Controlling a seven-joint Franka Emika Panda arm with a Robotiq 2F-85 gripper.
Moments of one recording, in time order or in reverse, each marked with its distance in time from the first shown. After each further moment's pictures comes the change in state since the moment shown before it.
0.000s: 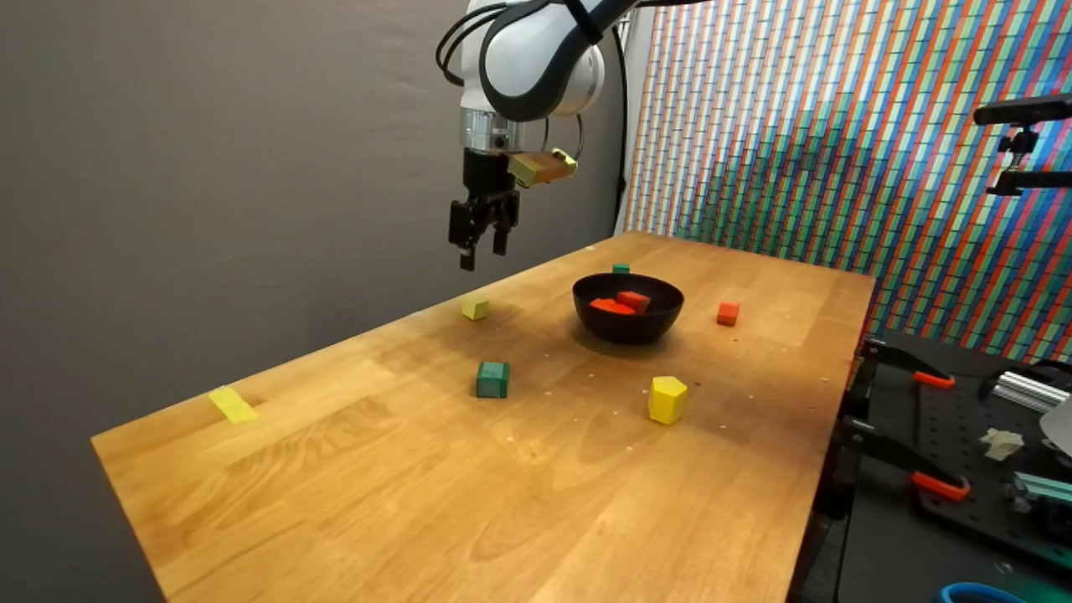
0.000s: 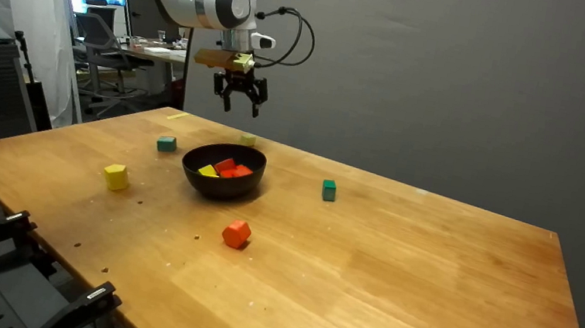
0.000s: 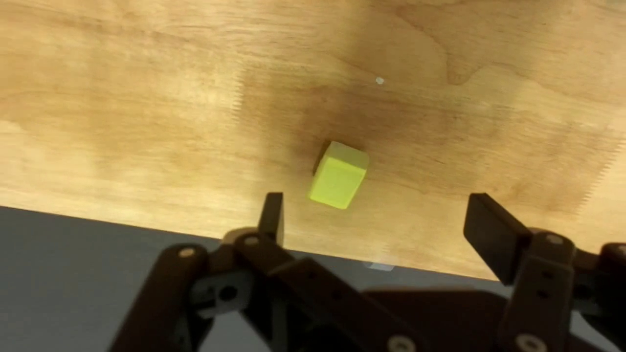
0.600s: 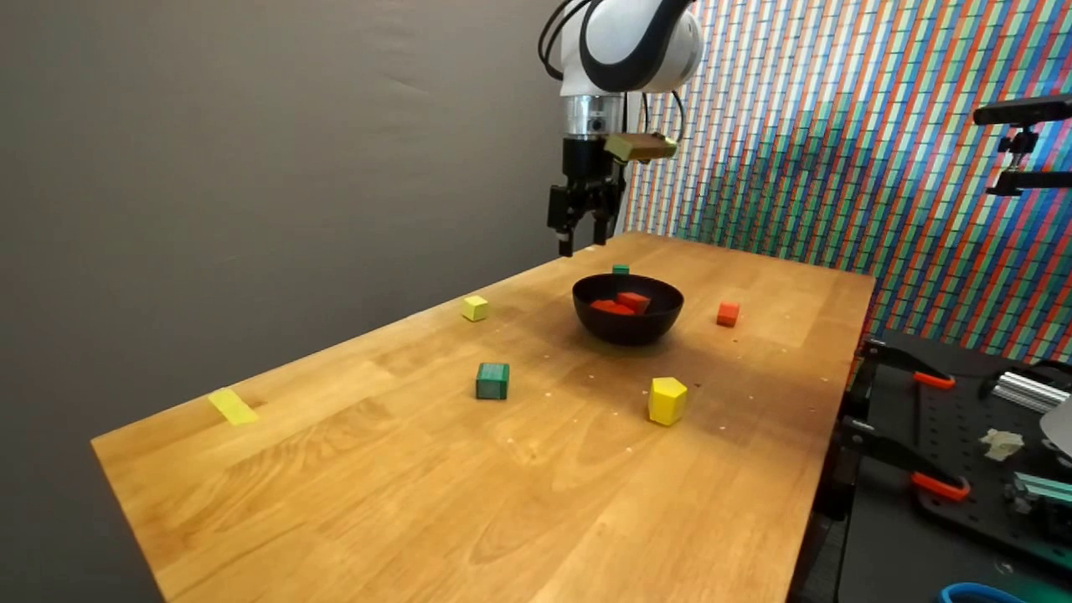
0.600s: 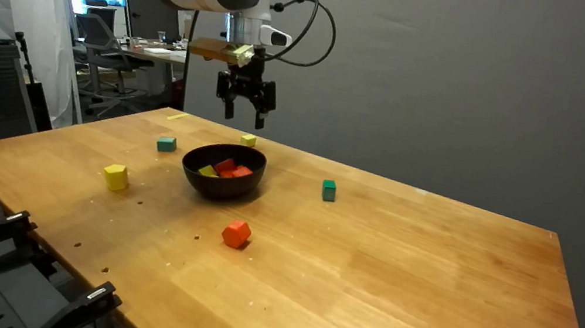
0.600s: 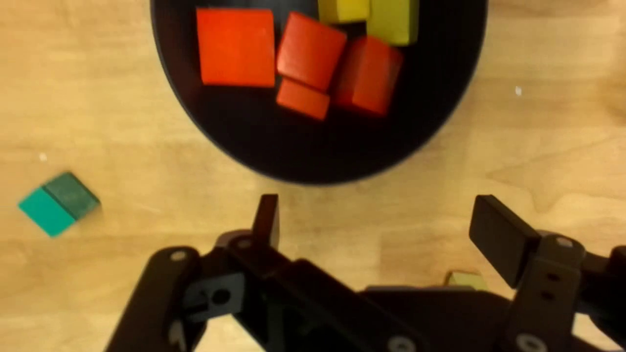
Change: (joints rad) arm -0.107 -0.305 -0.042 -0.443 0.073 0.009 0.042
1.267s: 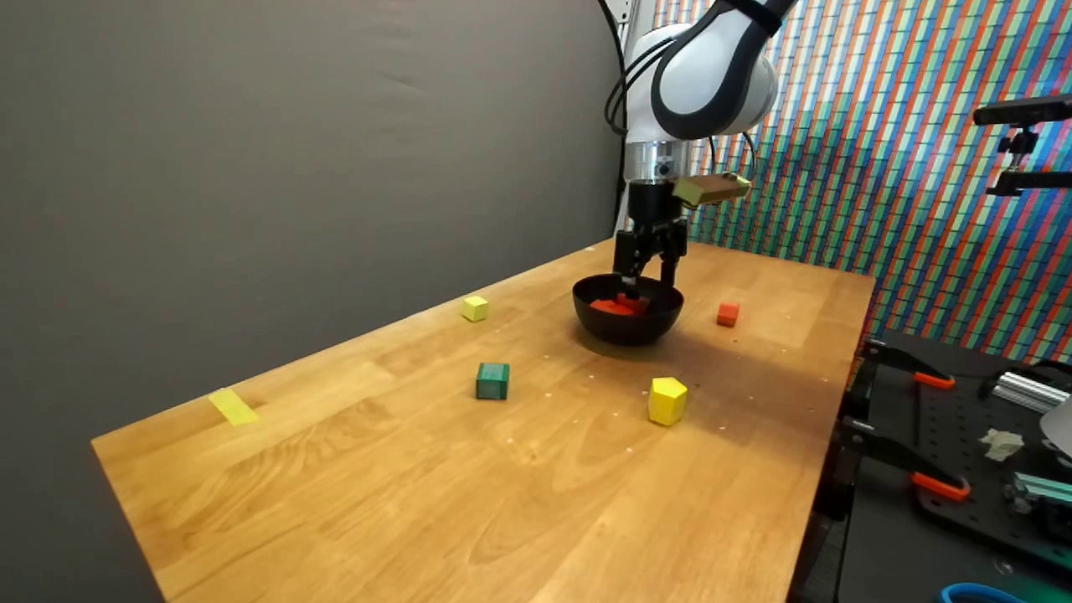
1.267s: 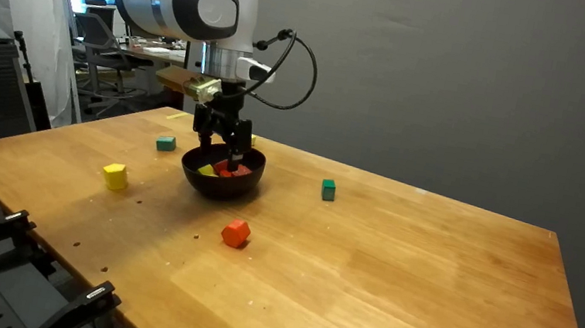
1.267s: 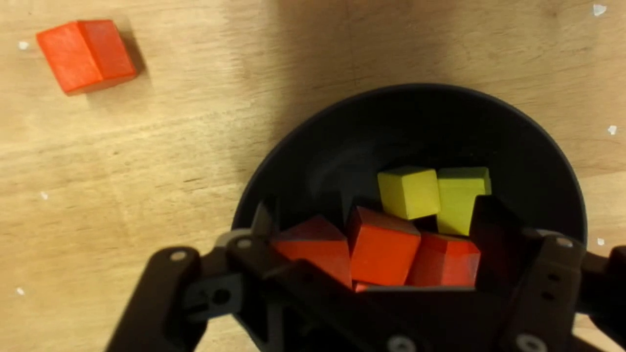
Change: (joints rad) arm -0.043 -0.095 -0.007 -0.316 0.024 0.143 0.047
